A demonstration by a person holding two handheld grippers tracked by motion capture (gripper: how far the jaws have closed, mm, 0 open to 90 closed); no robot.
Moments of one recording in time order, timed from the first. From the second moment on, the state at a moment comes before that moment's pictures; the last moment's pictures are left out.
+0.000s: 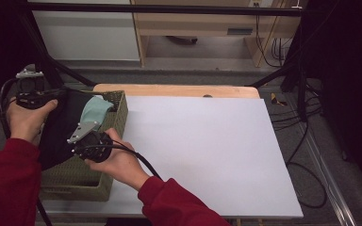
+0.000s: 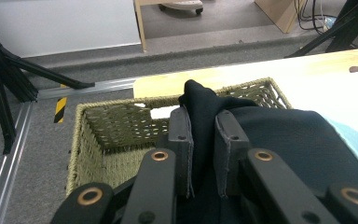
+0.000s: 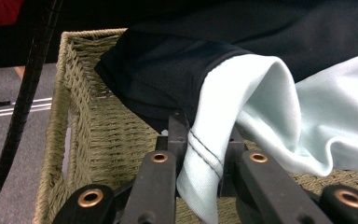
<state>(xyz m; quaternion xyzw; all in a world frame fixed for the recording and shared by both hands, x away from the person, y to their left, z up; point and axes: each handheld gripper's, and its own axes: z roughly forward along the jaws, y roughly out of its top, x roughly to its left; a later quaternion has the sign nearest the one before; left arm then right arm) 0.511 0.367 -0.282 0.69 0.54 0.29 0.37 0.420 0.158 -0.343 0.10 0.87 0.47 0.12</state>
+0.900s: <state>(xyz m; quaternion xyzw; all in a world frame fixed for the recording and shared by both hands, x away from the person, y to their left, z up) 0.515 0.359 -0.287 0.69 0.54 0.29 0.38 0.425 0.159 -0.344 0.10 0.87 0.46 0.13</state>
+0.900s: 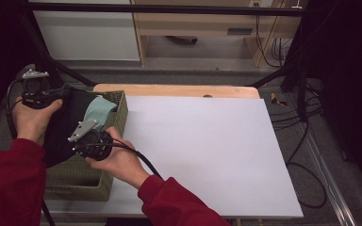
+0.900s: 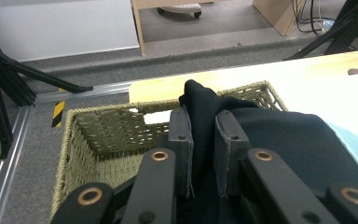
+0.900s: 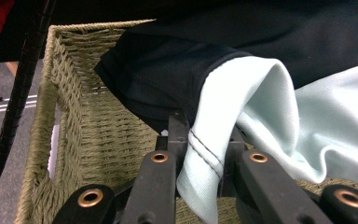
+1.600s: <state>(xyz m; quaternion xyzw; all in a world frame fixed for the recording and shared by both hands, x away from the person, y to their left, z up) 0.514 0.364 -0.290 0.69 0.55 0.29 0.38 0.423 0.161 -0.345 0.10 0.87 0.46 0.13</state>
